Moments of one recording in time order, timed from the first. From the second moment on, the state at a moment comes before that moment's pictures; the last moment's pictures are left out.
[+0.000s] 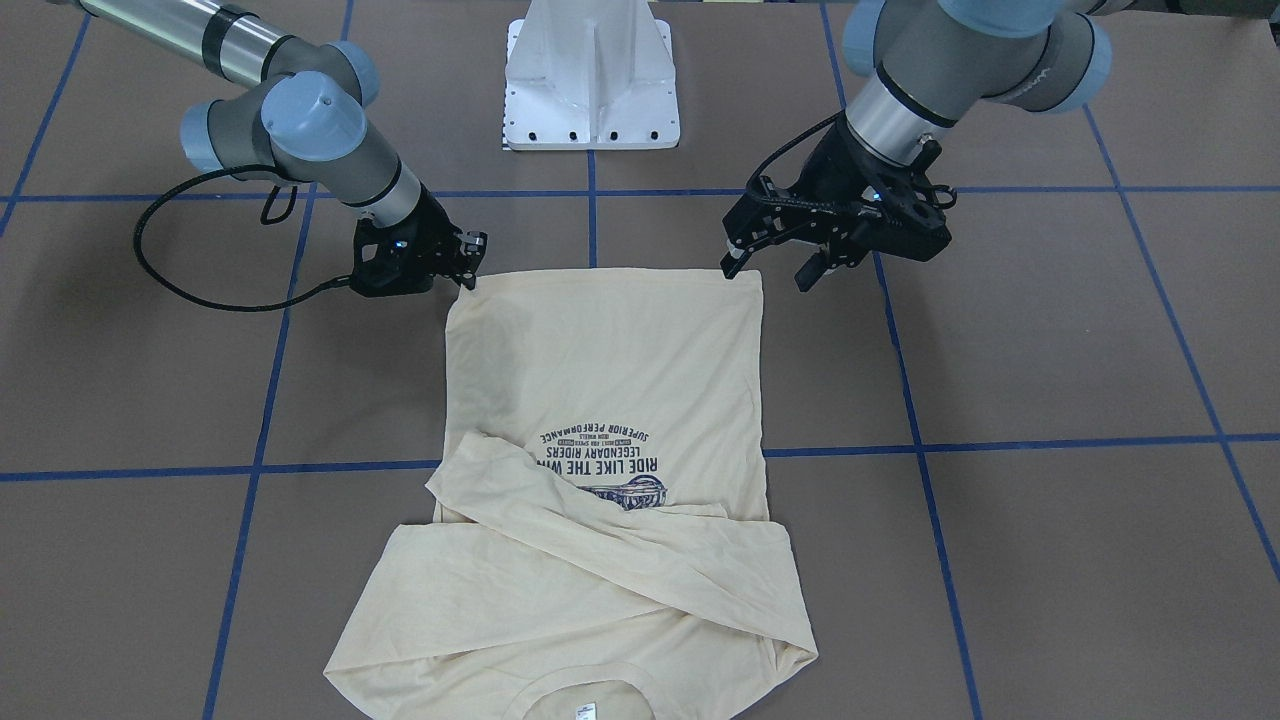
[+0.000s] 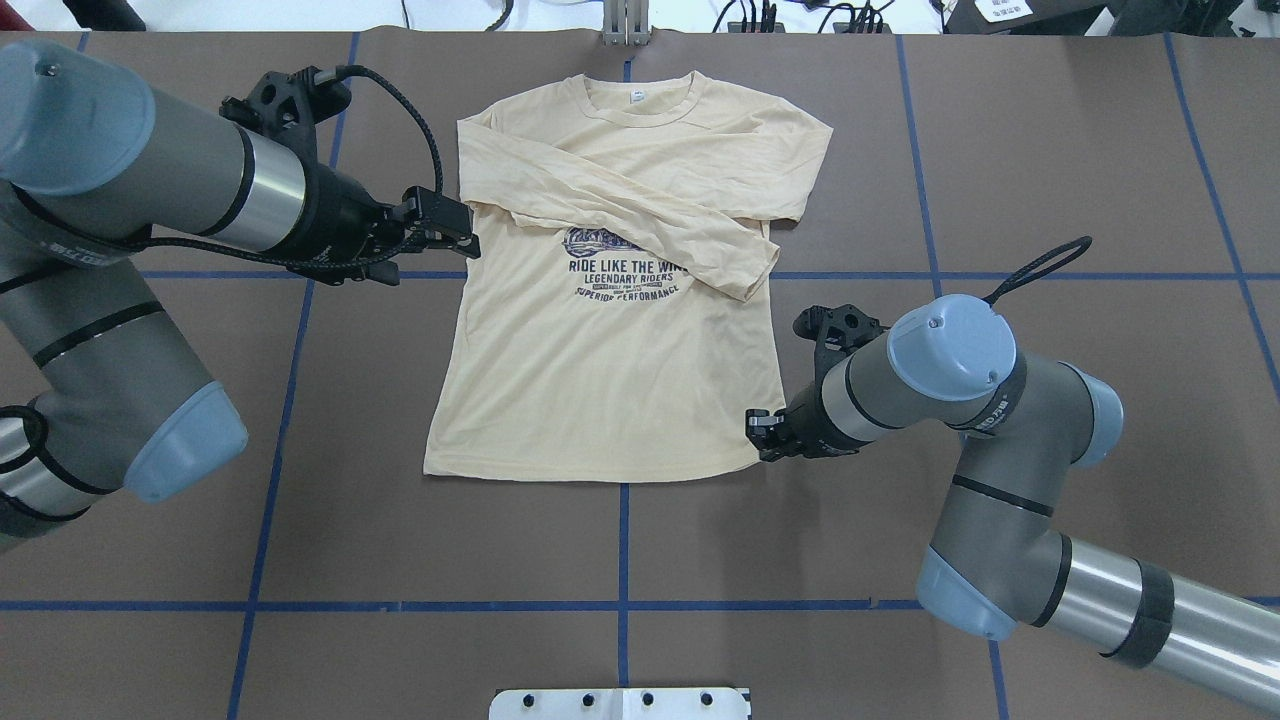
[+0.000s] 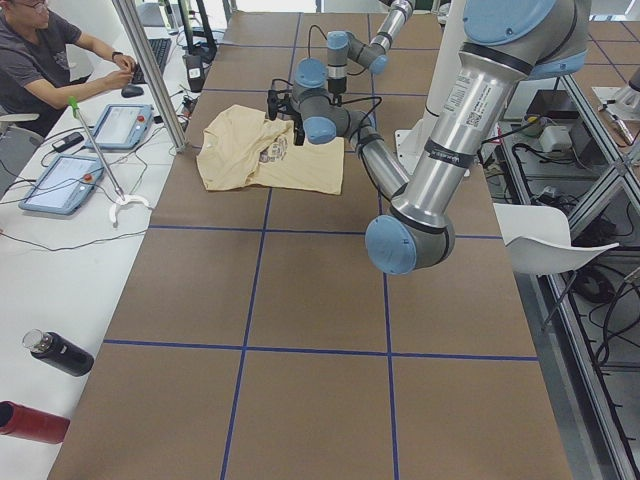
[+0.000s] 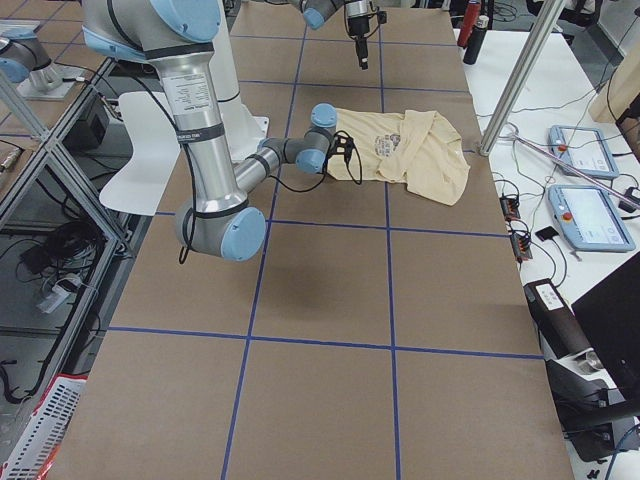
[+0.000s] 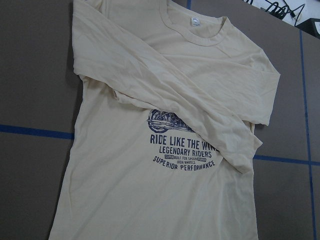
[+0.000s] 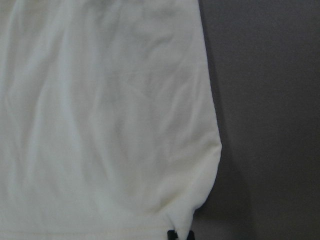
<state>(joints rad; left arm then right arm) -0.76 -1.99 -1.90 -1.99 -2.06 -1.37 0.51 -1.24 1.74 -1.08 2.02 1.41</state>
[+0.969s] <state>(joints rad) -0.41 -1.90 -1.88 -1.97 -1.82 -1.55 0.54 -1.23 1.78 -1.08 2.02 1.43</state>
